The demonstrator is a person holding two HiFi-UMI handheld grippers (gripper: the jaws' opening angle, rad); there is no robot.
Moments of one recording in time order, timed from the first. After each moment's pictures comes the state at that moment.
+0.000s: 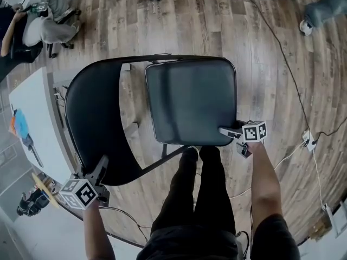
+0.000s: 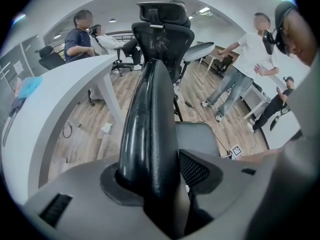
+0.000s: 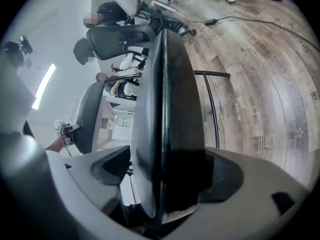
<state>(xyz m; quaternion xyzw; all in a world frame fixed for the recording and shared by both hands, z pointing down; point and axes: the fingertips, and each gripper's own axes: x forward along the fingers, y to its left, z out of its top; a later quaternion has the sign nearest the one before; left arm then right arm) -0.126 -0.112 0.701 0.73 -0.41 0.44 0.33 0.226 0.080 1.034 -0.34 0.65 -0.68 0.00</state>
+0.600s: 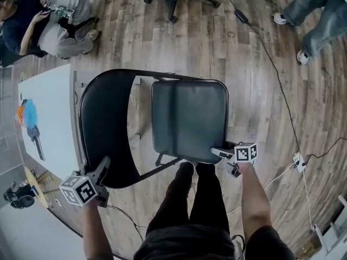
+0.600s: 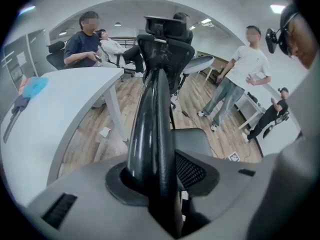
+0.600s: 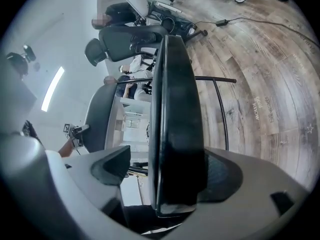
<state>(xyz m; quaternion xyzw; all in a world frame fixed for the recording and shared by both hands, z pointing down) -0.130 -0.118 0.641 0.74 -0.41 0.40 0.34 0.189 0.066 0.943 -0.31 0.67 -0.68 0.04</state>
